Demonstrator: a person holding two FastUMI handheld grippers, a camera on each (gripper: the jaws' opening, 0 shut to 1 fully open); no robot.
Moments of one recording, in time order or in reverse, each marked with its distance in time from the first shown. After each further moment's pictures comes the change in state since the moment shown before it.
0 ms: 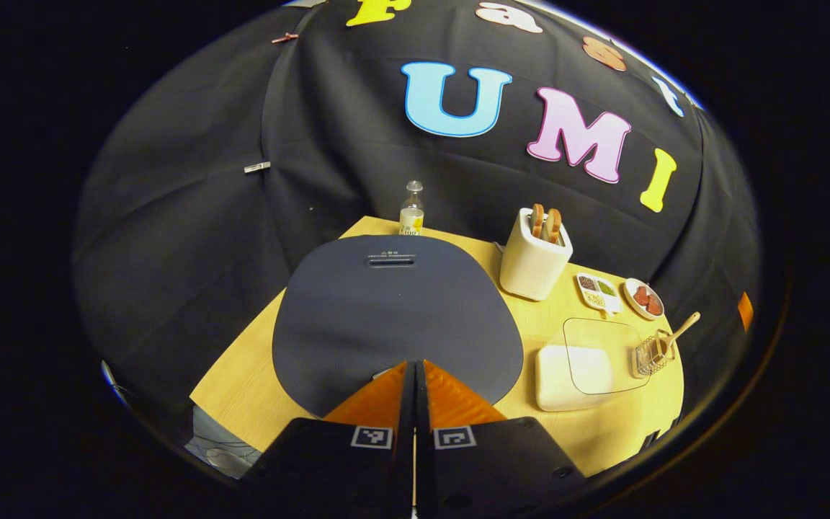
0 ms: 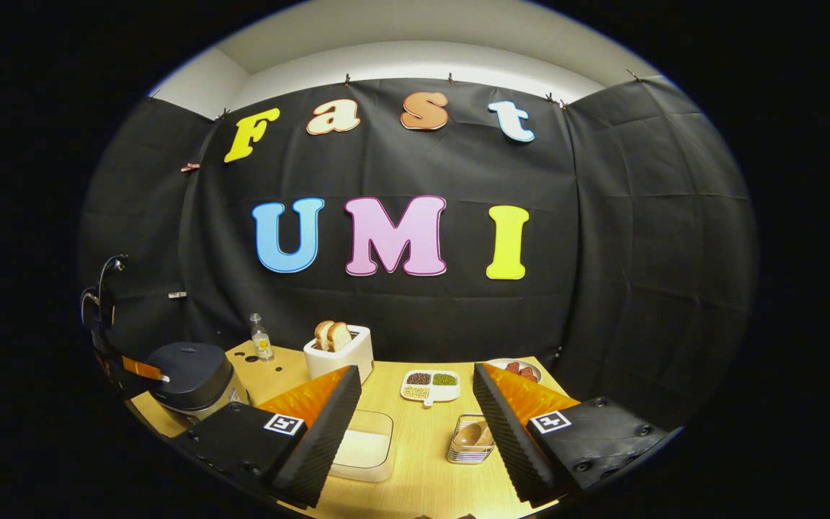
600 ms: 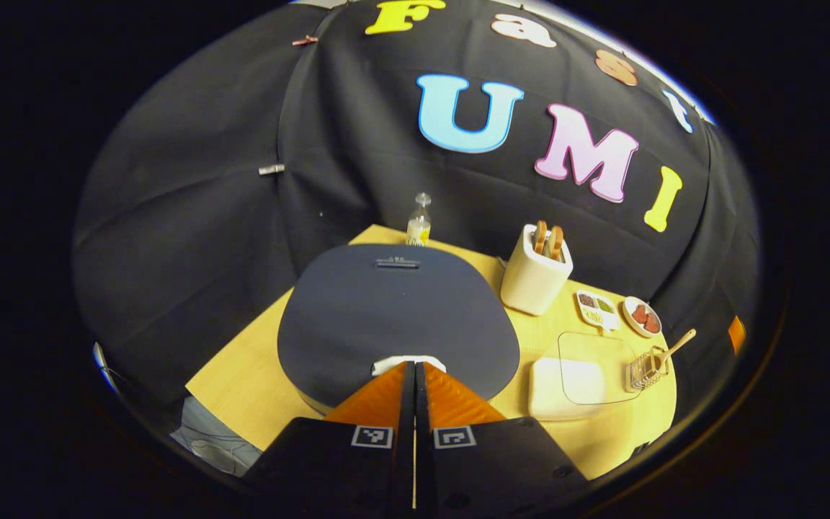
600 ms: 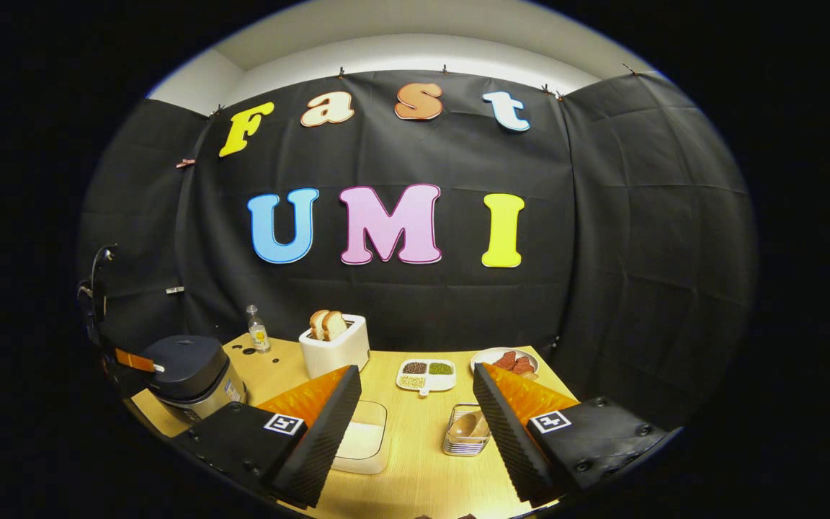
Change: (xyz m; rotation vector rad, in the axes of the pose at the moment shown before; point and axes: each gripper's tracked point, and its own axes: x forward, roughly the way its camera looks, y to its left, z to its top) left arm -0.031 -0.004 0.017 -0.039 -0.133 0.012; right arm -0.003 -0.015 -0.010 0.012 0.030 -0.020
